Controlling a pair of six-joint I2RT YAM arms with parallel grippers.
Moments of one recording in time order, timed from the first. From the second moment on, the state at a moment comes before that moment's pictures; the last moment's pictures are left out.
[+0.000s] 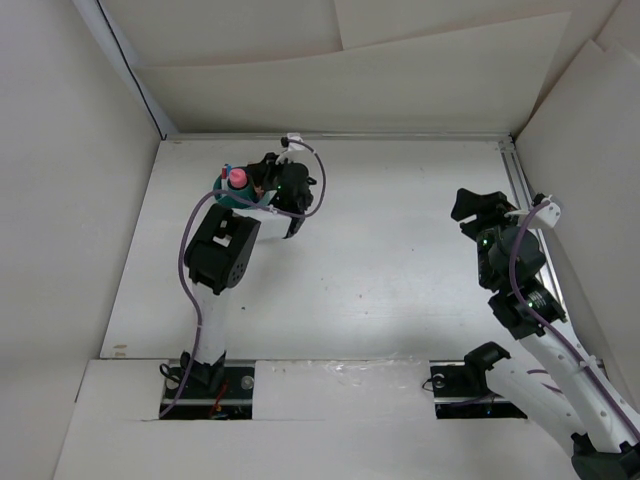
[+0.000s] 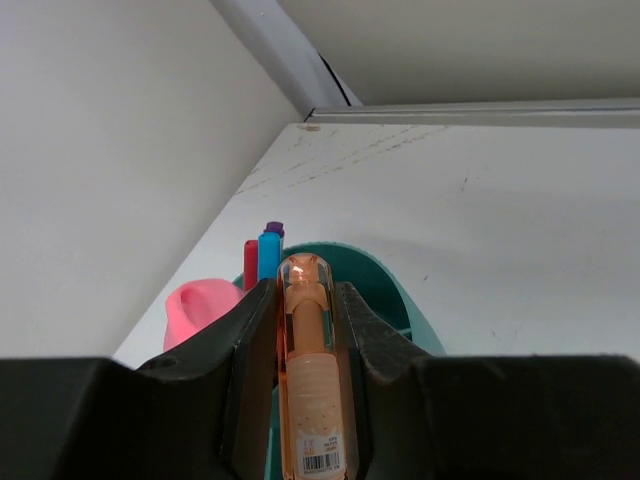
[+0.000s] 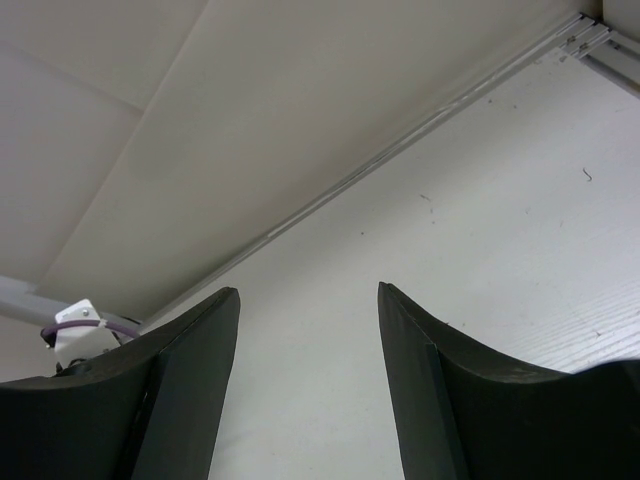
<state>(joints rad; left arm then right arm) -0.49 2.10 1.26 0.87 -1.13 0.49 0.46 0.66 0.75 -0.07 0.63 0.65</state>
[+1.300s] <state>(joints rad) -0.50 2.17 1.24 1.07 -1.19 0.65 0.46 0.67 0.75 -0.07 0.62 0.64</state>
